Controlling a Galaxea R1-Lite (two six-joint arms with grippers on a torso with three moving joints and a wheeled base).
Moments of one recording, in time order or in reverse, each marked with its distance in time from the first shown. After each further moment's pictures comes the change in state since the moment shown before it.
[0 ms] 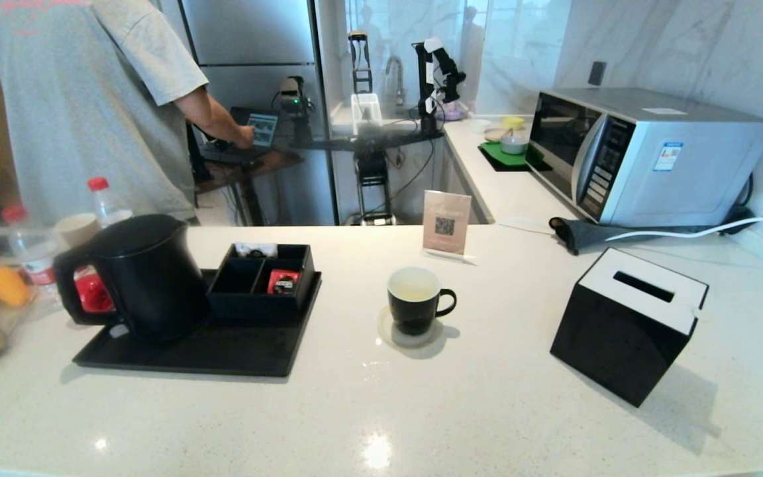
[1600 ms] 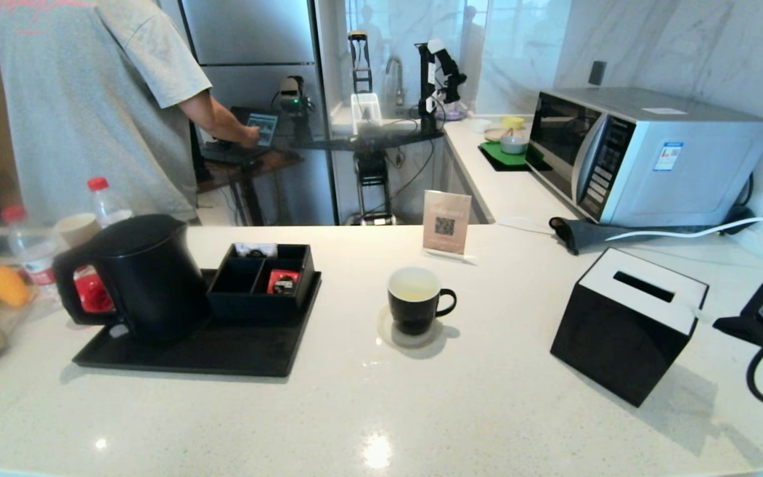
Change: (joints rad) left arm 0.000 0.000 0.000 0.000 0.000 0.000; right arm 0.014 0.232 0.135 -0.560 0.003 0.230
